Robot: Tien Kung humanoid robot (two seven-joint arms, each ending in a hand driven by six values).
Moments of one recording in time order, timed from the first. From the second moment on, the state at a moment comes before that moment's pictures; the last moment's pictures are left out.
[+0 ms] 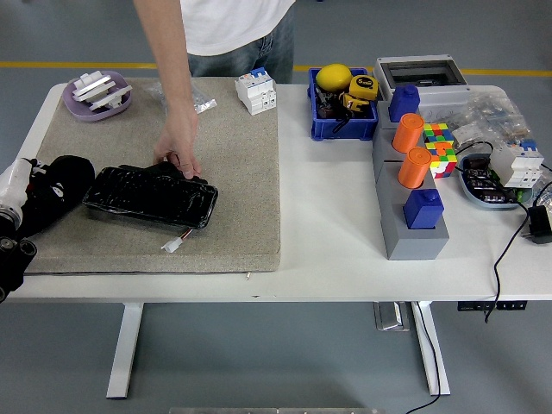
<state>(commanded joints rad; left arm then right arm) -0.48 0.36 -1.17 -0.73 1.70 0.26 0.17 0.11 -0.42 0.86 0.32 -0.19 -0.12 -0.13</state>
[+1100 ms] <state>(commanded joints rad) -0.40 0.32 -1.14 -1.00 1.84 0.30 0.23 0.11 -0.42 0.86 0.32 -0.19 -0.11 -0.12</state>
